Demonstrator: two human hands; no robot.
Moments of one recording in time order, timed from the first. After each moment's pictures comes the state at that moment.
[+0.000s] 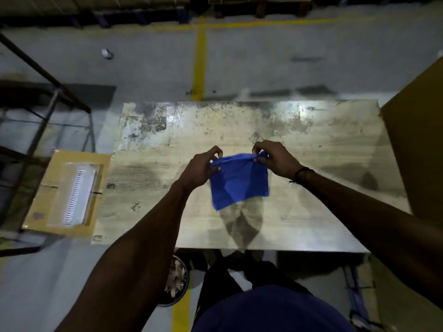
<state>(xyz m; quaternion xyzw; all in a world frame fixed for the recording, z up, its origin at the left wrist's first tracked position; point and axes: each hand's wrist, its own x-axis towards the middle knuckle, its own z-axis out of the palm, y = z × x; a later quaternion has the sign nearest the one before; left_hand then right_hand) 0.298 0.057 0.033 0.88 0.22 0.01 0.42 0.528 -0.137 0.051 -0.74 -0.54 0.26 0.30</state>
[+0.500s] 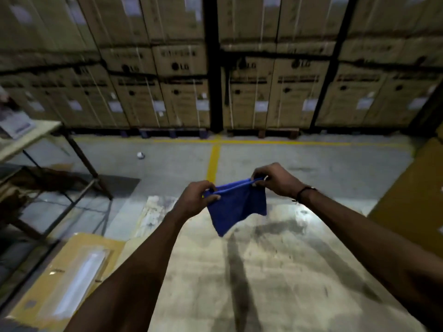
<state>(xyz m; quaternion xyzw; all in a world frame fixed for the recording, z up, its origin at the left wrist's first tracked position) 0.345 0.134 0.215 0.91 0.21 0.19 0.31 0.605 -0.048 0.272 -0.72 -0.63 0.13 0.25</state>
